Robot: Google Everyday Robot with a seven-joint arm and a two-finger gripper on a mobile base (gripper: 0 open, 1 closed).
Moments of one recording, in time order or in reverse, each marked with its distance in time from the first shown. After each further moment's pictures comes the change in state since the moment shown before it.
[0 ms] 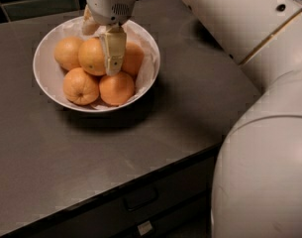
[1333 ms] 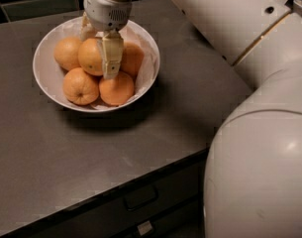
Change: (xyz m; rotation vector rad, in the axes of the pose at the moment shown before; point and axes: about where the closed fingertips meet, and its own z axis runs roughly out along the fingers) arm -0.002 -0.001 0.015 -0.029 -0.015 -0.006
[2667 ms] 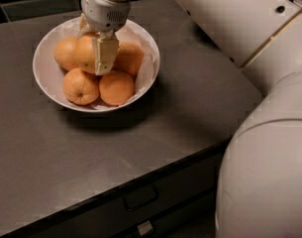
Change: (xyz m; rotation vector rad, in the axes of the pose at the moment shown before) arm -0.008 0.000 -0.005 0.046 -0.017 -0.009
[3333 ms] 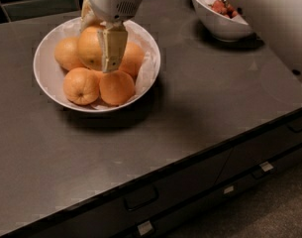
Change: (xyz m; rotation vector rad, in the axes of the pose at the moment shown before) arm -0.020 0.016 -0.049 0.185 -0.014 -0.042
